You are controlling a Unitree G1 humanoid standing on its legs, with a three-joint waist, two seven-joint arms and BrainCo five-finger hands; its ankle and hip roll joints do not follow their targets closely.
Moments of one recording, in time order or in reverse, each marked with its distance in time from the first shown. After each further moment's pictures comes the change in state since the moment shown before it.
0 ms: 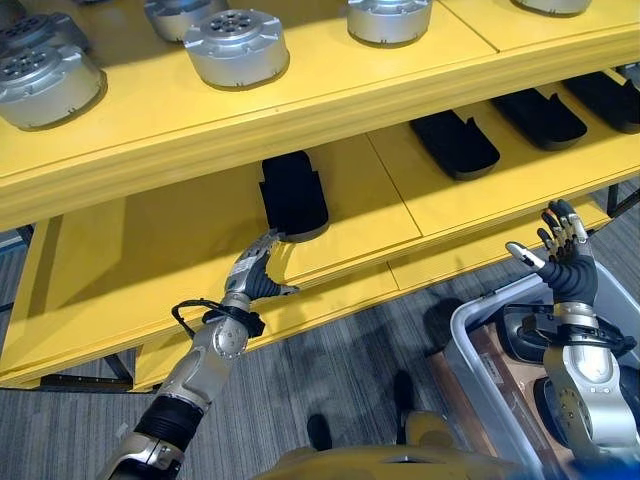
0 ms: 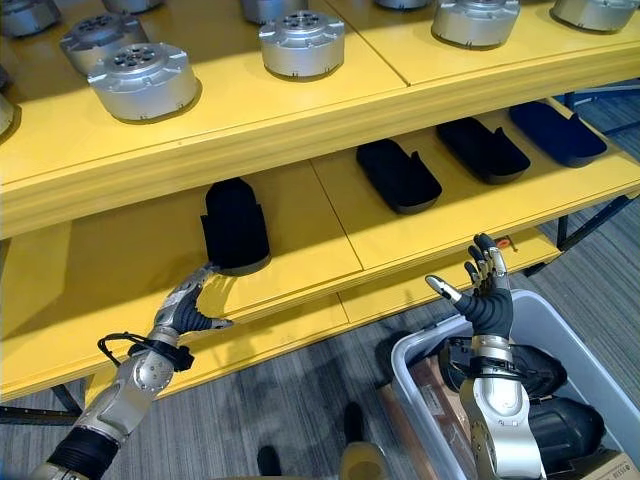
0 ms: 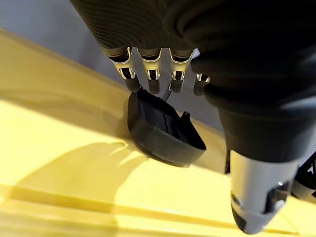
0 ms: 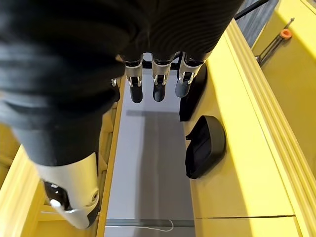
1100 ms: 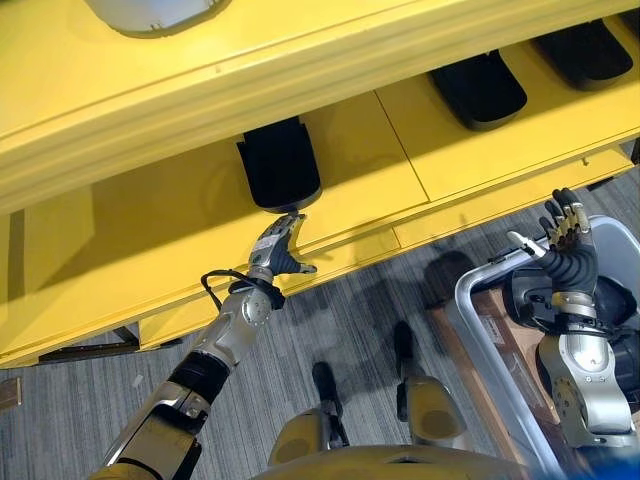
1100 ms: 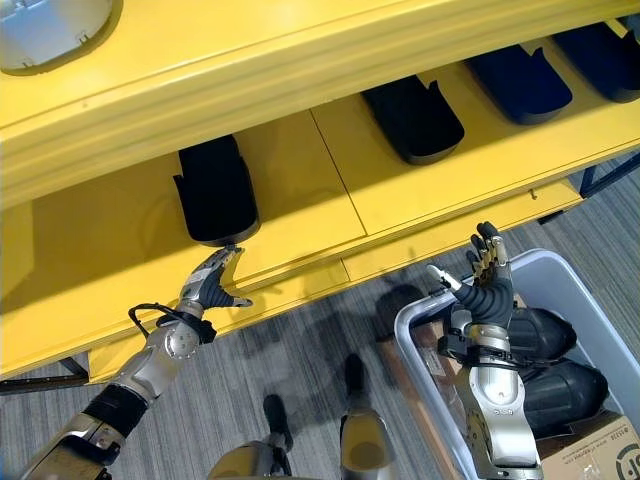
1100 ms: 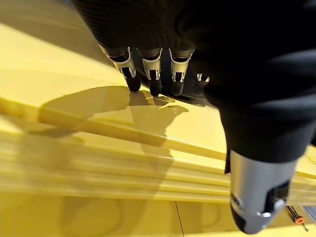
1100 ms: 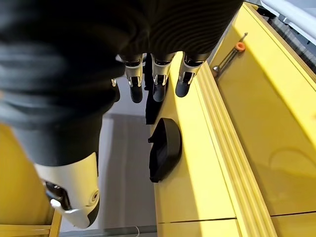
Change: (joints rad) left arm -0.240 -0.045 -0.116 0.168 0.007 0.036 0.052; right arm -0.049 -0.001 0.012 0.000 -0.001 0.000 -0.046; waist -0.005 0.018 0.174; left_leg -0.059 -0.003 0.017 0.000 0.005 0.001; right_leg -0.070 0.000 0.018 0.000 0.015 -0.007
